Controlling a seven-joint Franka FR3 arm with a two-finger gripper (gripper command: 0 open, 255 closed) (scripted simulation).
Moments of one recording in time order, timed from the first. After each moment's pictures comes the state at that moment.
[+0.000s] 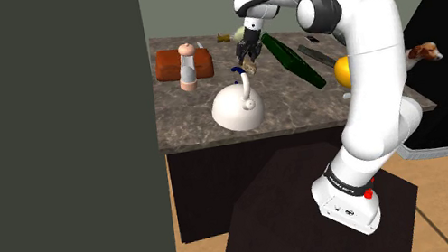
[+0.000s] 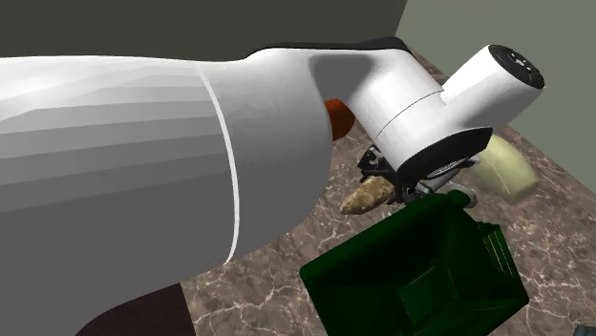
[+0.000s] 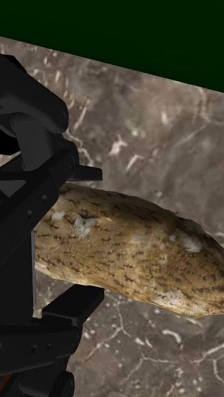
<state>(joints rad) -0.29 0.59 -0.31 -1.47 0.30 1.92 -0.37</state>
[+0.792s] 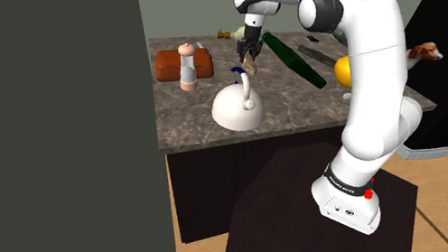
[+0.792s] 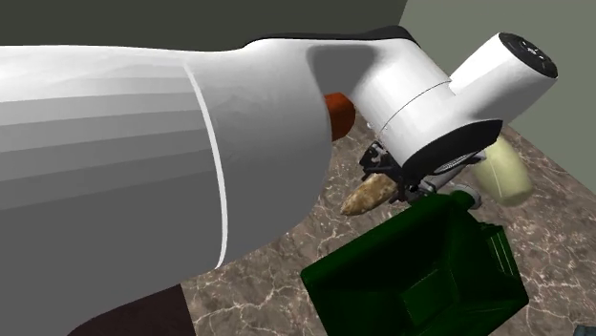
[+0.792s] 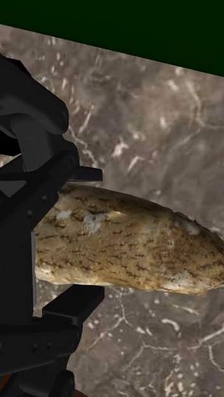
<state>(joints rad) -0.29 0.58 -0.32 -1.46 0.30 1.88 -0.36</state>
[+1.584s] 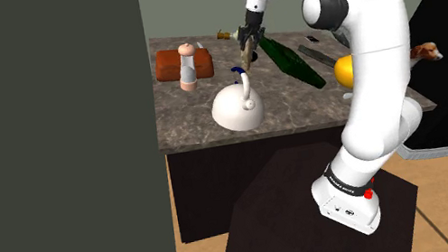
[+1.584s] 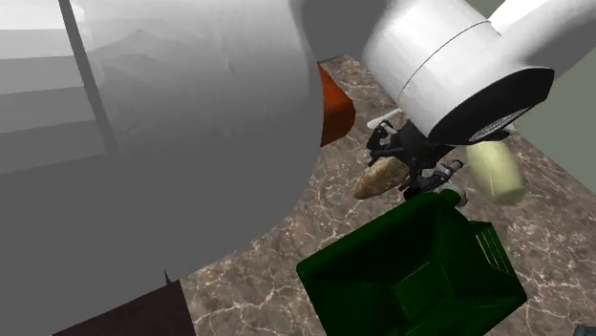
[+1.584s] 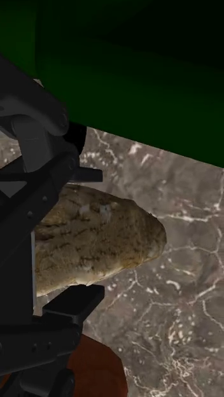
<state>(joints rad) -0.29 0.54 -0.33 -1.36 0.28 1.76 -0.34</state>
